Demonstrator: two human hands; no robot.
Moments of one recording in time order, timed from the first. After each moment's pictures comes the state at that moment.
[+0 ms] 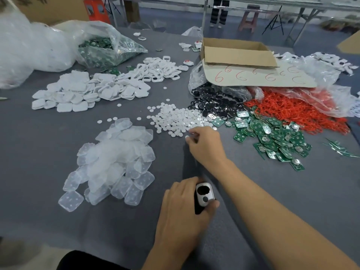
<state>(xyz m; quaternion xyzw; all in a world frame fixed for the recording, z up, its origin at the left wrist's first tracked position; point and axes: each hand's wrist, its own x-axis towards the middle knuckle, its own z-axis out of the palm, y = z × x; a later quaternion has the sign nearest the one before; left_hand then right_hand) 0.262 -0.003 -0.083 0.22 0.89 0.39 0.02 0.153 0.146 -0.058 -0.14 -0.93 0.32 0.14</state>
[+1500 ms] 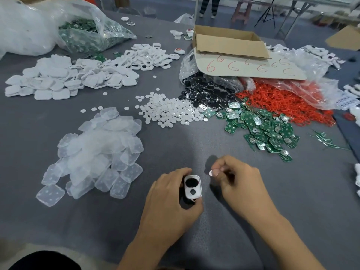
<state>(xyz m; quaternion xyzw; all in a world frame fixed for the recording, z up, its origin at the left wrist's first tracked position) 0.259 -0.011 -0.083 0.24 0.88 0.40 0.02 0.298 0.169 -0.048 -0.15 -0.92 0.33 0.13</state>
